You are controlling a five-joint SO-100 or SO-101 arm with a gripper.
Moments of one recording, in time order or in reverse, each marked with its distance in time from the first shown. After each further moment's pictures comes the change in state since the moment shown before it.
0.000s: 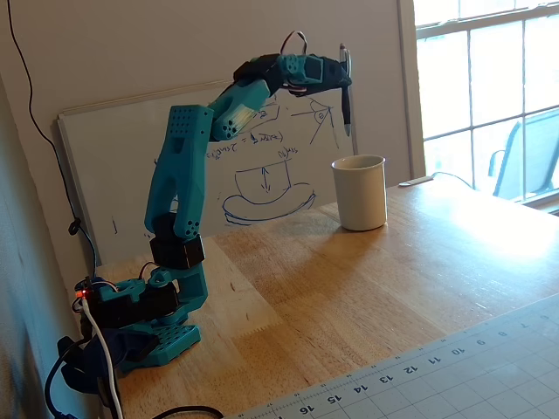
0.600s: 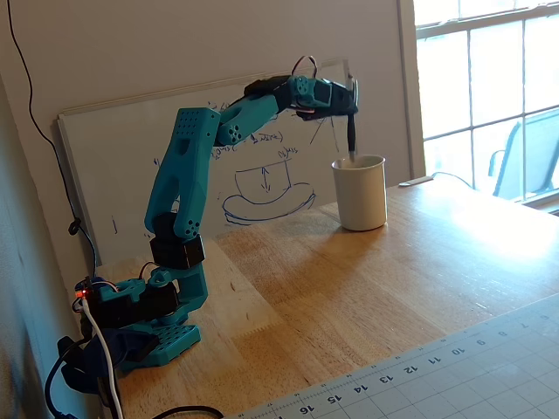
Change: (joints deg) arm 0.0 -3.6 6.0 -1.8 -0.5
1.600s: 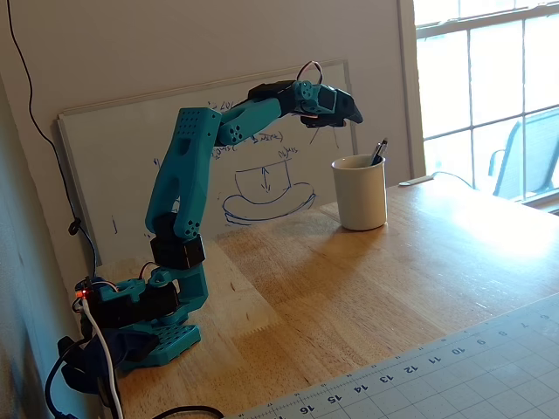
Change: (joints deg) arm 1.6 0.0 1.7 0.0 -0.4
